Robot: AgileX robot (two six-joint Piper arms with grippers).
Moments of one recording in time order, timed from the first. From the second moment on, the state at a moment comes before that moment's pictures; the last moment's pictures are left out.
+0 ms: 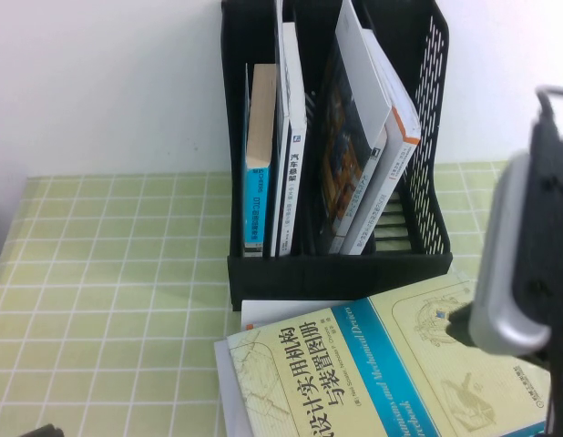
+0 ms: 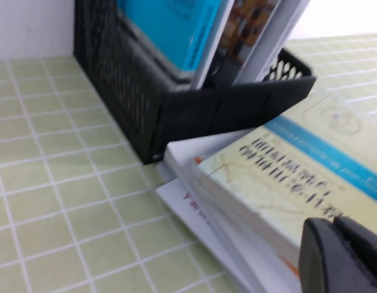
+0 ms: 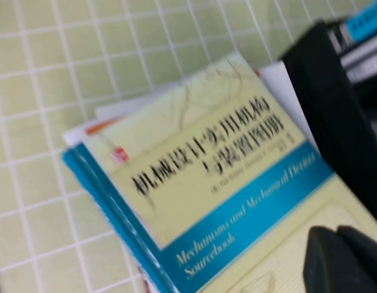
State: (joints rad) right arm 0.87 1.10 -1.12 0.04 0.96 -0.45; left arm -0.50 0.19 -0.35 -0.19 0.60 -0.11
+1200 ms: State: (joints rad) right arm 0.79 0.97 -0.65 0.07 0.72 -0.46; left arm -0.44 0.16 -0.15 0.16 0.38 -0.33
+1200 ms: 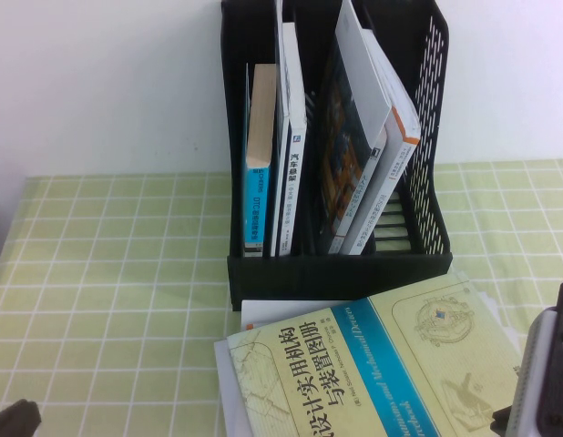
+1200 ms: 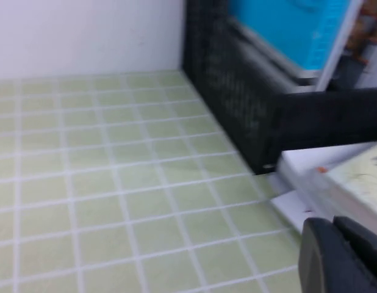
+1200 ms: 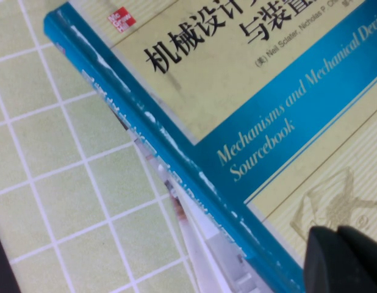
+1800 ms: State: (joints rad) right arm 0.79 0.97 -0.65 0.07 0.72 -0.46; left arm 0.00 -0.01 0.02 -0.10 0.39 -0.36
